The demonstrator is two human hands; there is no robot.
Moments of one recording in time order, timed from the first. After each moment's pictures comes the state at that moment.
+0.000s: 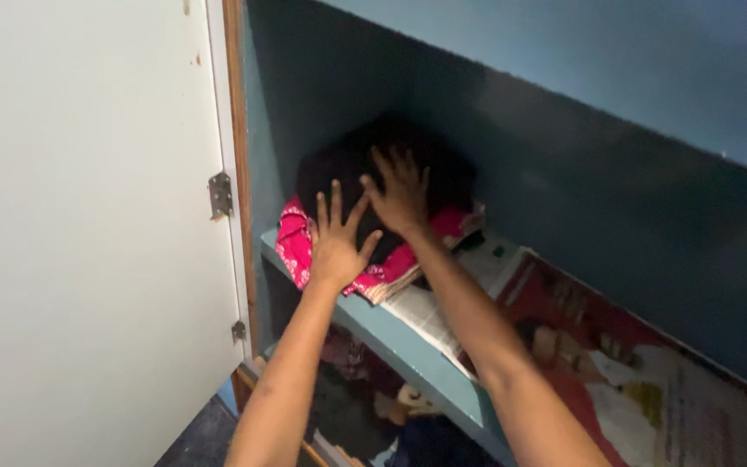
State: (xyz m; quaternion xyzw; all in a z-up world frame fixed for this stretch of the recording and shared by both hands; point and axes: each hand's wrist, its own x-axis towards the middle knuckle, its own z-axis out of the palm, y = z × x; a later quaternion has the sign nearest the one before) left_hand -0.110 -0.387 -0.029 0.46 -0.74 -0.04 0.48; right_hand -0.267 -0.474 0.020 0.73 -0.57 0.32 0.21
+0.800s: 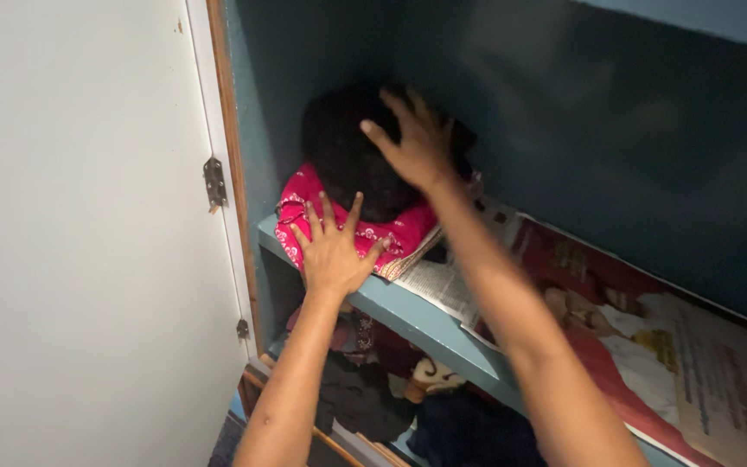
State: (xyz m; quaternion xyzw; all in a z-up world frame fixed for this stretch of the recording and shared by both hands) left_hand -0.094 -0.348 -0.036 0.52 -0.77 -0.01 0.36; right_hand -0.288 -0.452 0.071 0.71 -0.65 0.23 0.13
